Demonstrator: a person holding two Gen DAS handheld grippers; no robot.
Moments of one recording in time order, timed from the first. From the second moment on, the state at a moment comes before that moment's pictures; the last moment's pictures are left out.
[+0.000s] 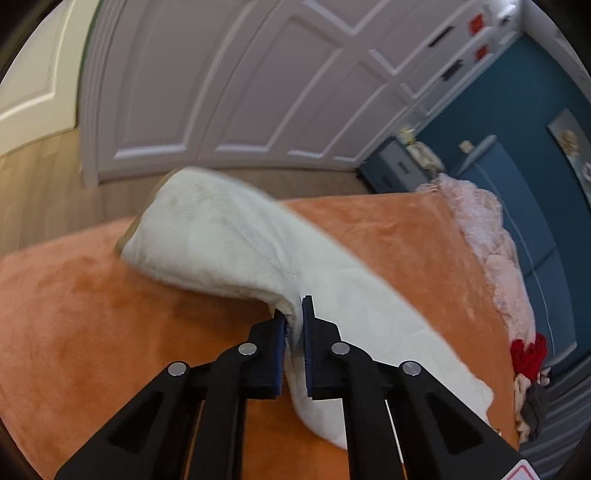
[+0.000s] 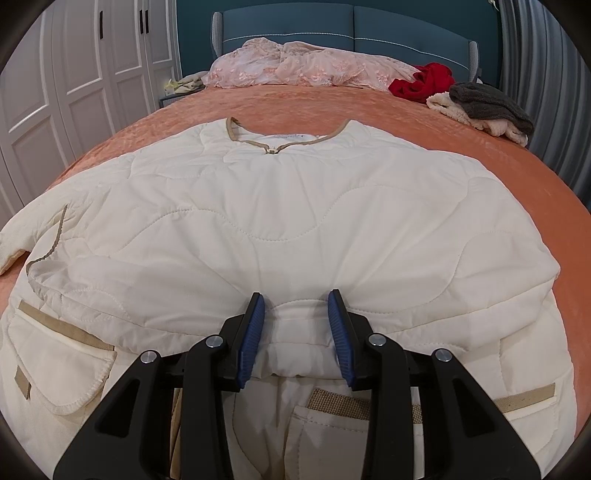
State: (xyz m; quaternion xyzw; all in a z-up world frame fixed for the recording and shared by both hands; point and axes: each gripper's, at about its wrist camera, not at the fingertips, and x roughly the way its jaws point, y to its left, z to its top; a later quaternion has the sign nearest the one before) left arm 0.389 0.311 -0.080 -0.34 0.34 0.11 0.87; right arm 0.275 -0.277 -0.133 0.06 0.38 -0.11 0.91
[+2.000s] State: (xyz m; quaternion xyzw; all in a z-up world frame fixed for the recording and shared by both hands) left arm 0.404 0.046 -0.112 -0.26 0.48 -0.09 0.83; right arm 0.229 -0.416 -0.050 0.26 0.30 -0.09 0.91
